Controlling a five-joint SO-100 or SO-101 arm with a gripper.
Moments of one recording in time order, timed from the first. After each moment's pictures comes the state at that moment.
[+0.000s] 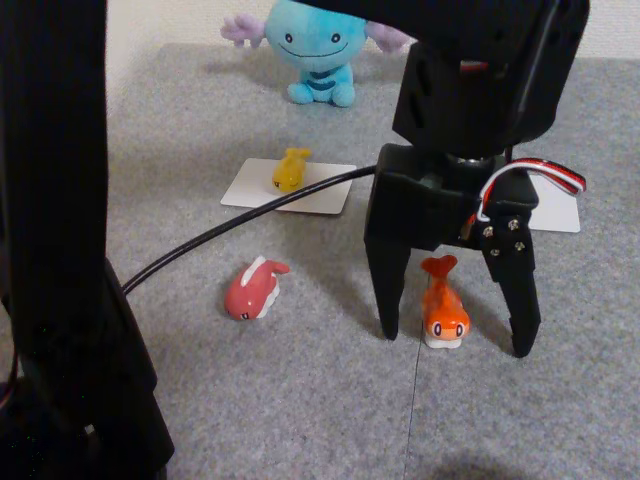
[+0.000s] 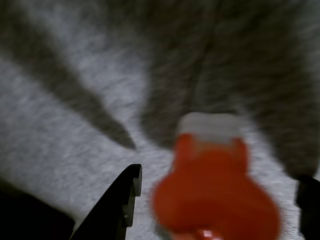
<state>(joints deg) 51.4 71.6 95.4 75.9 35.9</state>
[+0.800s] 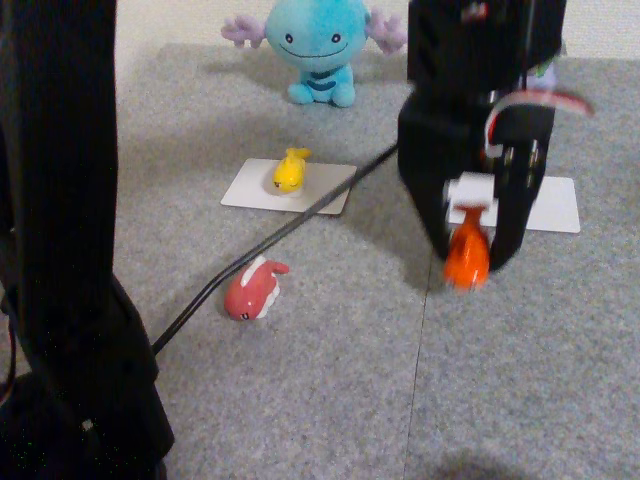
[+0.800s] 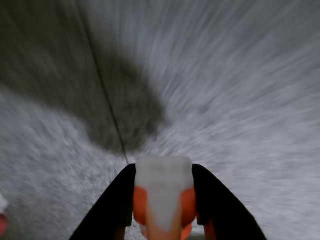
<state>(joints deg) 45.2 70.9 81.2 72.9 54.5</state>
